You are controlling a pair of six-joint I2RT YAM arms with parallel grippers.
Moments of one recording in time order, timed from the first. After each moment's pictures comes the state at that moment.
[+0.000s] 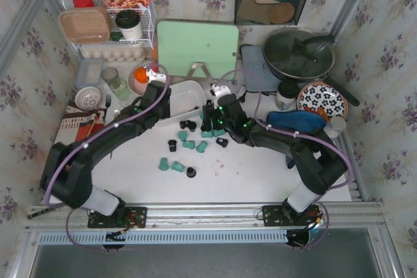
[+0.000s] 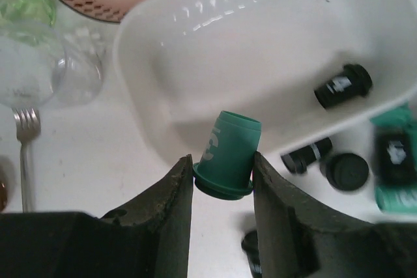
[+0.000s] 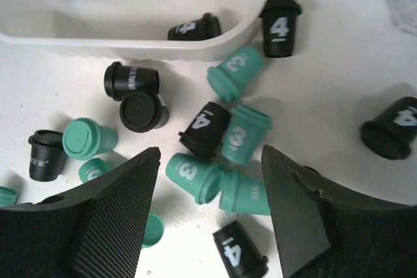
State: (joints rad) left arm -0.54 1.42 0.99 -0.27 -0.33 -0.30; right arm 0.68 1.61 0.90 0.17 0.08 0.27
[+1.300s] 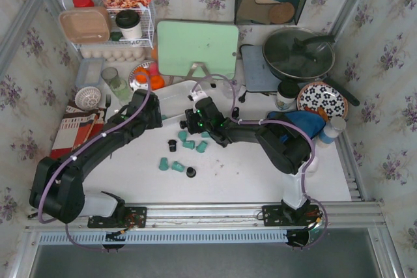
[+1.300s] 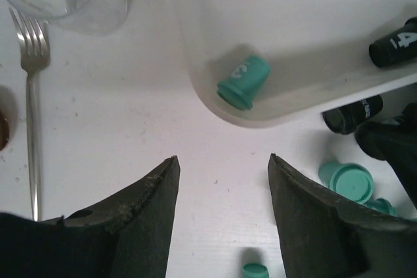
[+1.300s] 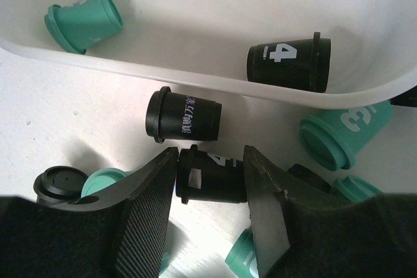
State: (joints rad) left arm -0.44 1.37 0.92 -0.34 -0.29 -0.36; right arm 0.78 1.96 1.09 0.28 0.05 0.29
